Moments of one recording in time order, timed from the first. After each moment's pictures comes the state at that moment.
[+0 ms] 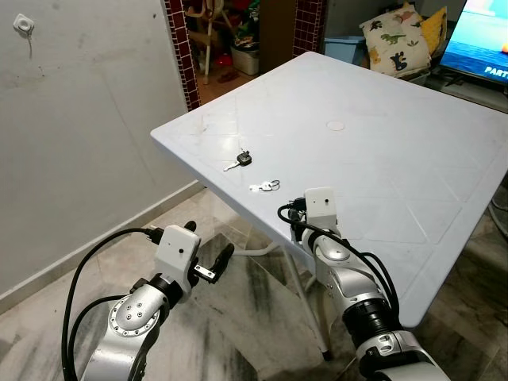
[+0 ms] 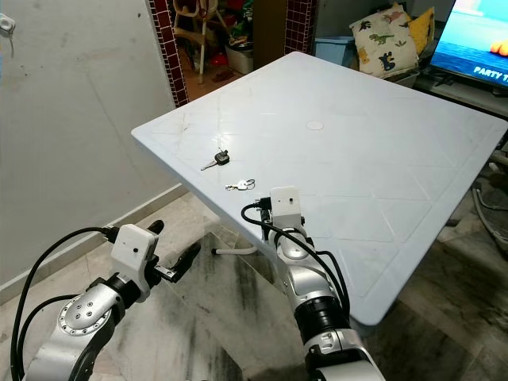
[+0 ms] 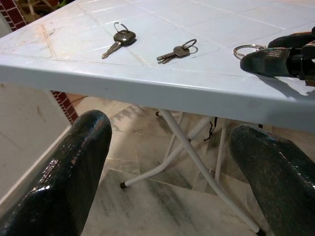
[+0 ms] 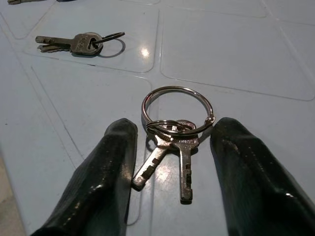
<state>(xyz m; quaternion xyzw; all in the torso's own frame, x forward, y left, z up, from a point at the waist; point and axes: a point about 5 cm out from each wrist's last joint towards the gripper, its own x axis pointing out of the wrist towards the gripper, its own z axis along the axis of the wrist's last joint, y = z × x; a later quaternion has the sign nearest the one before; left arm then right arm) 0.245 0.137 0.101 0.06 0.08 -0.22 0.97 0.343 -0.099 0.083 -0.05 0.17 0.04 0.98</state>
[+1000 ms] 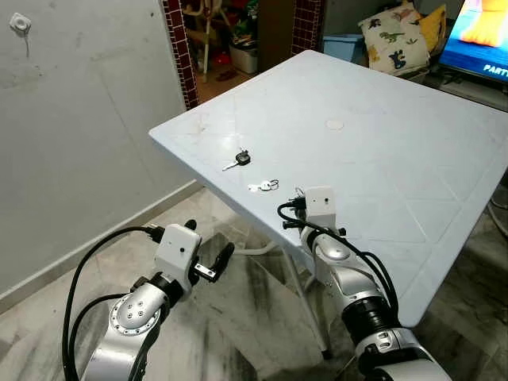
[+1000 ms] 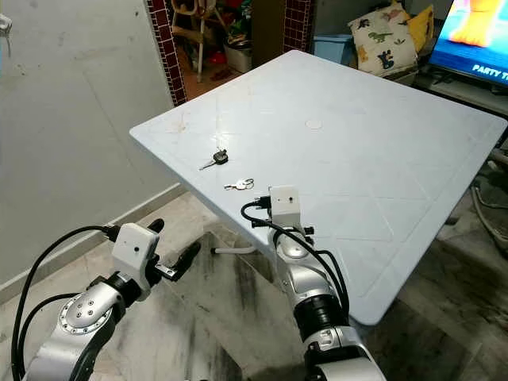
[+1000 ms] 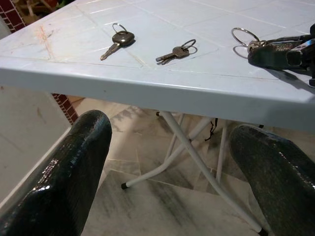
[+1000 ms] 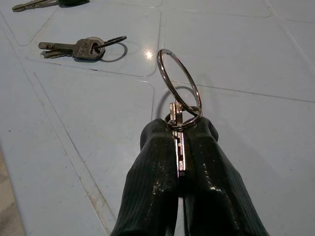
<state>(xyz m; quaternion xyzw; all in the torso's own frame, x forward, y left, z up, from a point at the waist) 0.246 0.137 0.101 0.07 0.08 -0.22 0.97 0.344 -0.094 0.083 -0.03 0.16 0.06 0.98</state>
